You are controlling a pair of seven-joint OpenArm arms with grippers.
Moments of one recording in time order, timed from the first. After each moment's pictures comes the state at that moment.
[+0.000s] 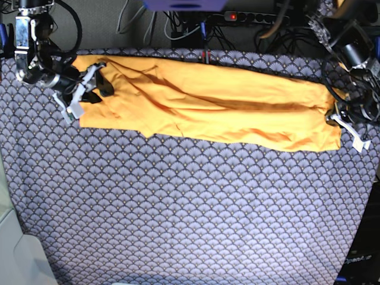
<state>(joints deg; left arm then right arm) -11.2 -18.3 -43.1 64.4 -20.8 -40.1 69.6 -16.8 22.1 9.5 88.7 34.1 39.9 -43.6</state>
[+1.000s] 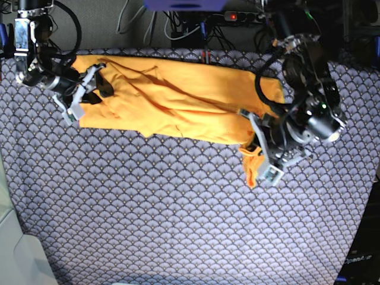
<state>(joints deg) -2.8 1.0 -11.8 112.6 -19.5 -40.5 79.9 -15.8 22.6 9.2 88.7 34.1 39.9 -44.8</state>
